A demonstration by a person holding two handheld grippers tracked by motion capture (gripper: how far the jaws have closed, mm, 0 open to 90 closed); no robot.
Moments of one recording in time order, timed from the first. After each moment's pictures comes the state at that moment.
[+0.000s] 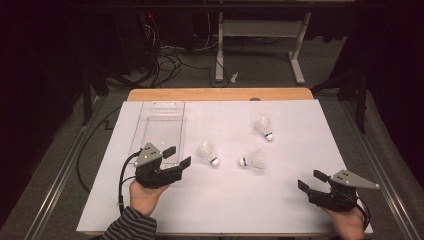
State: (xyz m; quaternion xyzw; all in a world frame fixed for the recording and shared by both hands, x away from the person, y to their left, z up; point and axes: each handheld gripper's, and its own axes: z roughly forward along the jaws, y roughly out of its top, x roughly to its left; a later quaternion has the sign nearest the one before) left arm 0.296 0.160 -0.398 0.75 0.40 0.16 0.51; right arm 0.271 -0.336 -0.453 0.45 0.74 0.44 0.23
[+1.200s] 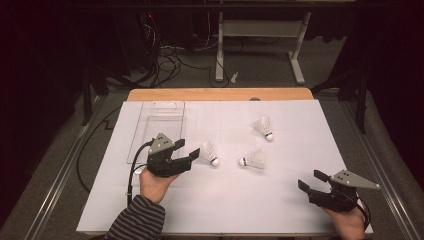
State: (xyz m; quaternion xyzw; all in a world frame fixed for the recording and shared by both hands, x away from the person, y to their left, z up) left arm 0.324 0.140 -0.395 0.76 0.40 0.16 0.50; right arm 0.271 -0.337 -0.453 0.45 0.74 0.44 0.23
